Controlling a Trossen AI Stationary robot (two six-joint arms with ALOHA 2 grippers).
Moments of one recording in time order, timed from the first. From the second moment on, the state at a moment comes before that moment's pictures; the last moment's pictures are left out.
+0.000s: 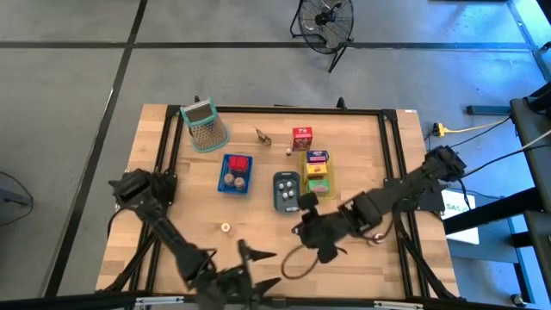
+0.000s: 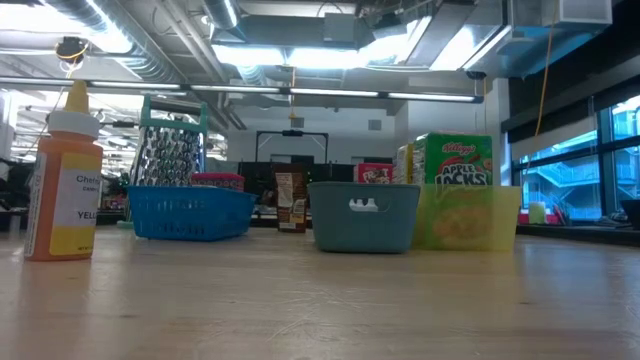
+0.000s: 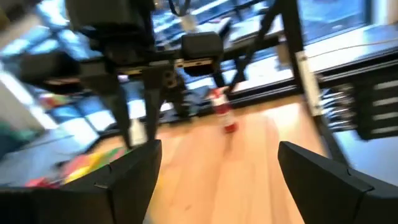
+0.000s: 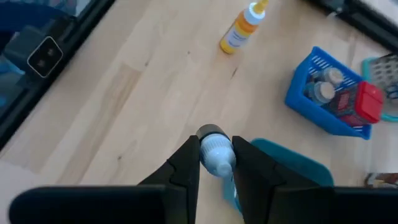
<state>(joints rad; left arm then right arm) -0.83 1.95 1.35 0.34 -1.11 0.10 0.55 1.68 1.49 -0.76 0.32 -0.04</state>
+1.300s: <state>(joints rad) -0.79 1.95 1.35 0.11 -1.16 -0.43 0.11 1.91 1.50 -0.73 0.14 -0.10</state>
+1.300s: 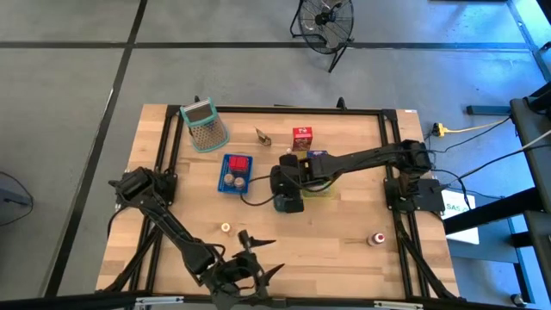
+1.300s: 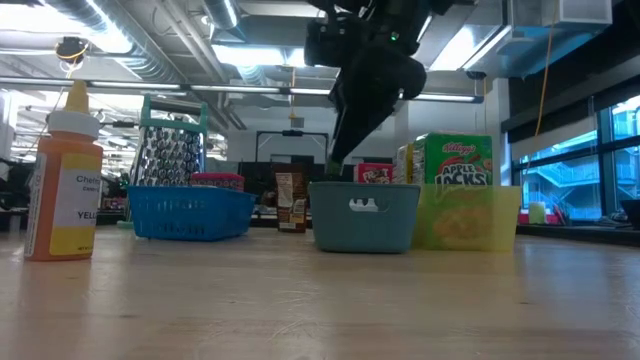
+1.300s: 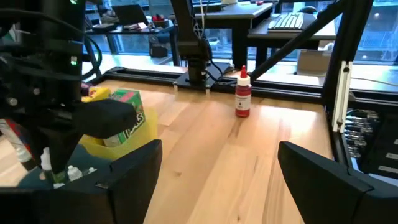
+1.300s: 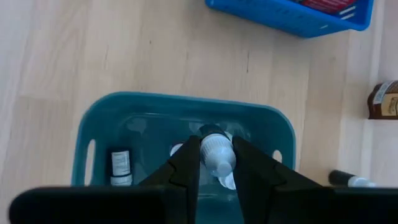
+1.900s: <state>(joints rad) -0.80 1.95 1.35 0.05 -1.17 -0.58 0.12 1.92 1.50 -0.73 0.12 -0.11</state>
